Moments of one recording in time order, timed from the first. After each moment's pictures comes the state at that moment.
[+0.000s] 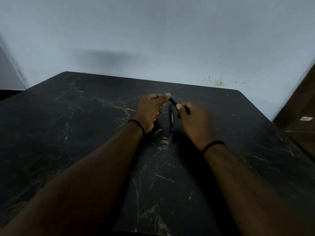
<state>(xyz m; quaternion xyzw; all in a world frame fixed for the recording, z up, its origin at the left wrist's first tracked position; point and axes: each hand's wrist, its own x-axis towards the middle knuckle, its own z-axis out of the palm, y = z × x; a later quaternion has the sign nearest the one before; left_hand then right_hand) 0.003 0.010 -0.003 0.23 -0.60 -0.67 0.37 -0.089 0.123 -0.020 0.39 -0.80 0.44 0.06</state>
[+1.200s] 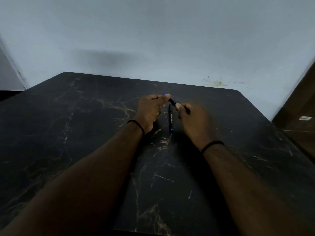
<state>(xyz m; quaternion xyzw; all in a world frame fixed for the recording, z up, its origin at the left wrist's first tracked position) -0.002 0.007 -0.007 0.22 -0.60 -0.67 0.38 -0.086 0.129 -0.017 0.40 -0.80 0.43 0.08</state>
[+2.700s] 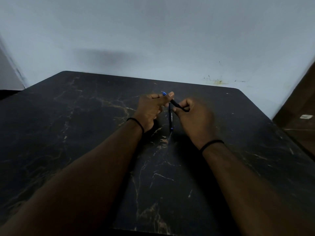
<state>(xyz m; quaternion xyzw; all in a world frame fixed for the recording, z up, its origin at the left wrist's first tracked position) -0.002 0.005 -0.009 0.23 -0.62 -0.66 0.36 -0.087 0.124 -0.021 0.35 -0.80 0.48 0.10</state>
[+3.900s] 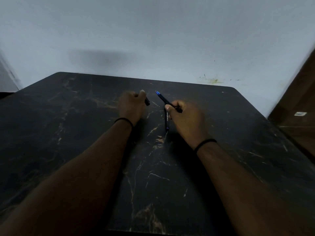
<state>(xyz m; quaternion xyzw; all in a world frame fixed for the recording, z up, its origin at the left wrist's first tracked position) 0.013 -0.022 -0.005 0.41 -0.73 -0.36 0.41 -0.075 0.127 -0.015 0.39 -0.78 0.49 0.04</state>
